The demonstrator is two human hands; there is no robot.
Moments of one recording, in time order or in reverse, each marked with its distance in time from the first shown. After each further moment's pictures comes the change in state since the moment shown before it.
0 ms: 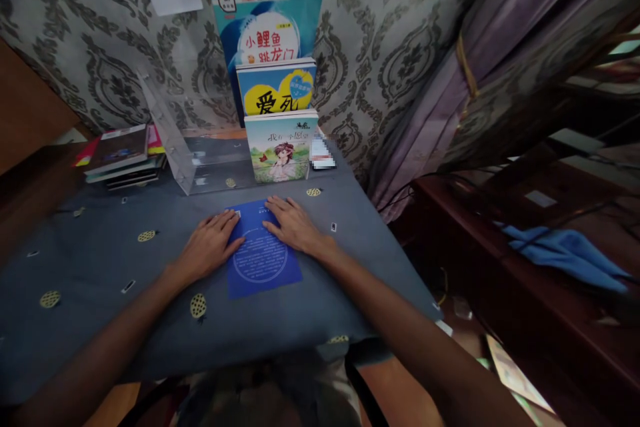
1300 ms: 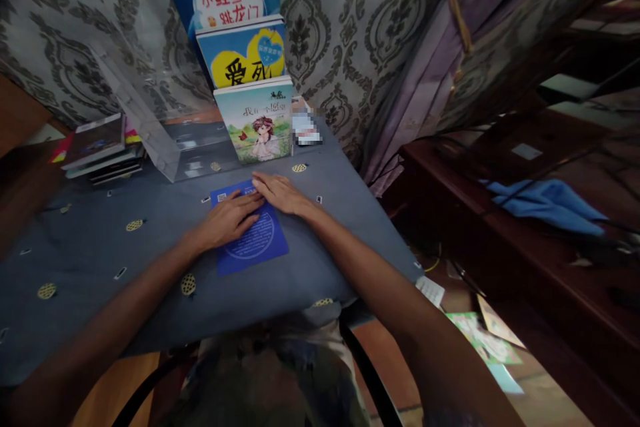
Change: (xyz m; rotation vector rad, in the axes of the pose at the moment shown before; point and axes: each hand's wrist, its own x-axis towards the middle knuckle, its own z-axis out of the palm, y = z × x) left_hand 0.047 0.037 -0.002 -0.224 -0.119 0.354; right_hand 0.009 0.023 0.000 0.351 0.045 0.052
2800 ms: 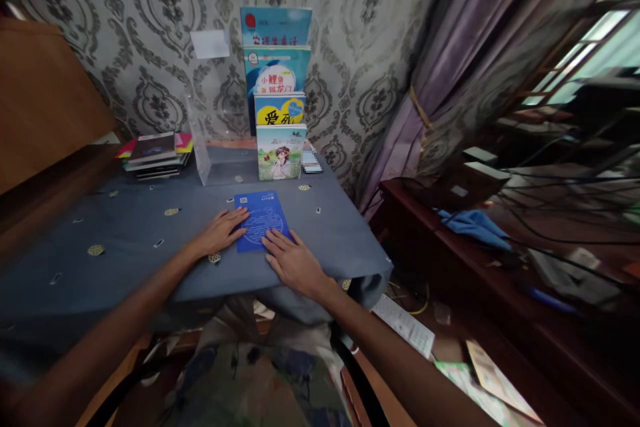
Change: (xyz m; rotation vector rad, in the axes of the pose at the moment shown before) left_hand -0.093 -0.013 0.025 0.000 0.159 -0.211; right_hand -0.145 -0.110 0.038 -0.504 -0.071 -0.145
